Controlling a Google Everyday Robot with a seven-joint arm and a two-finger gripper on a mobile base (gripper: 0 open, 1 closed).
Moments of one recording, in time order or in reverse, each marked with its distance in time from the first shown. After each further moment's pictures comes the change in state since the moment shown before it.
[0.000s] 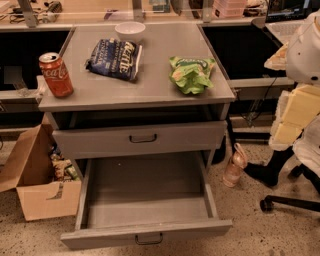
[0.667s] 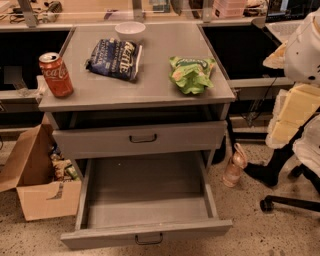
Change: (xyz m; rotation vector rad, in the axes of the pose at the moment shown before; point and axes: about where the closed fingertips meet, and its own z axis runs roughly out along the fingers) arm -0.002 -0.004 0.002 0.015 -0.016 0.006
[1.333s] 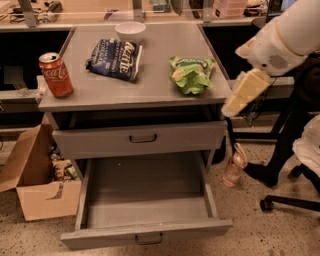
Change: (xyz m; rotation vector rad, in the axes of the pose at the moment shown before) arm -0.045 -0.082 0.061 0.051 -0.252 0.093
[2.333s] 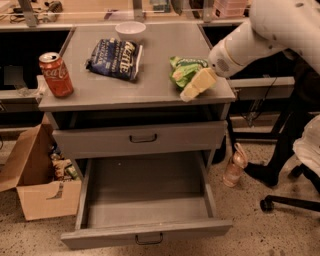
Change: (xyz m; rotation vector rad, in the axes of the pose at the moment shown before) arm -0.038 -0.068 0.115 0.038 -0.116 0.269
